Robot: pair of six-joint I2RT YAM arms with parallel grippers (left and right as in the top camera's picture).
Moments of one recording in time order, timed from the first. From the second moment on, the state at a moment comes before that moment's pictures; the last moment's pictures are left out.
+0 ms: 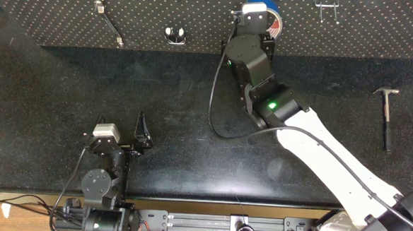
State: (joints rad) left arm -0.02 0.01 0.01 -0.07 -0.08 -0.13; right arm 0.64 1.55 1.24 -0.06 0.48 0.25
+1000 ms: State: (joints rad) left arm -0.02 0.01 0.01 -0.07 -0.08 -0.13; right arm 0.64 1.74 1.24 0.13 0.50 0.19
